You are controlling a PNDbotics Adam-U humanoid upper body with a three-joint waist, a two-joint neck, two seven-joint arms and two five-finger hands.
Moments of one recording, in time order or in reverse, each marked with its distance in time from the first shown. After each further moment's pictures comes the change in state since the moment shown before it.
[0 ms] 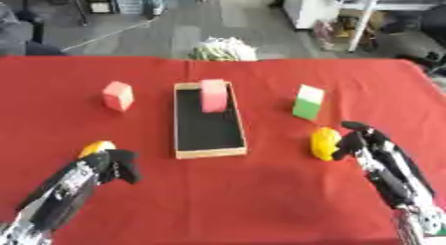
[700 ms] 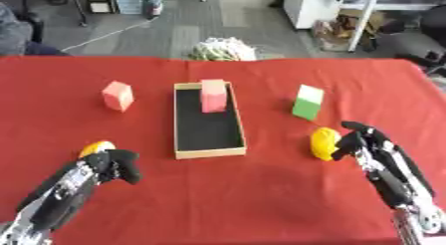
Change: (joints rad) left arm -0.001 0.000 0.000 0.000 0.004 0.000 0.000; right arm 0.000 0.000 0.000 0.000 0.000 0.001 0.002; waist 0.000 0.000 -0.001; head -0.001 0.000
